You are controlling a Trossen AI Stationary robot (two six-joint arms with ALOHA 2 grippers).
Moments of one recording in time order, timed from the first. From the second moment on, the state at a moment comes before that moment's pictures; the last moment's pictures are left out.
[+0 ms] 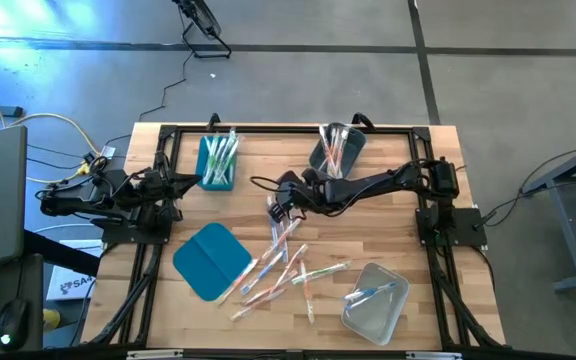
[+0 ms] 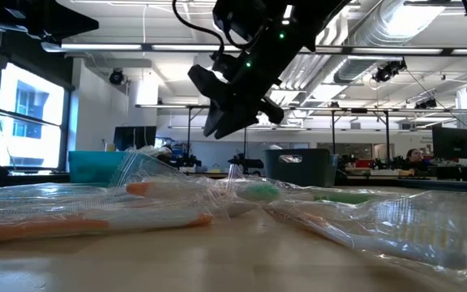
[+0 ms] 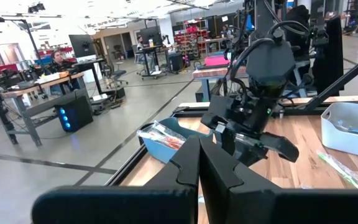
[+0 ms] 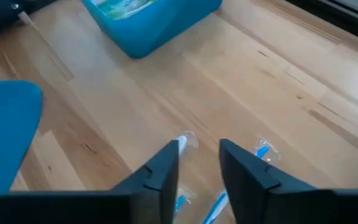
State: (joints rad) left arm -0.12 0.05 0.39 -0.26 -0.46 0.18; right arm -0.02 1.96 1.35 -0.18 0.44 0.59
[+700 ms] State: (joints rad) left arm -0.12 0.05 0.39 -0.25 -0.47 0.18; right arm -0.06 2.08 1.34 -0.21 0.41 0.82
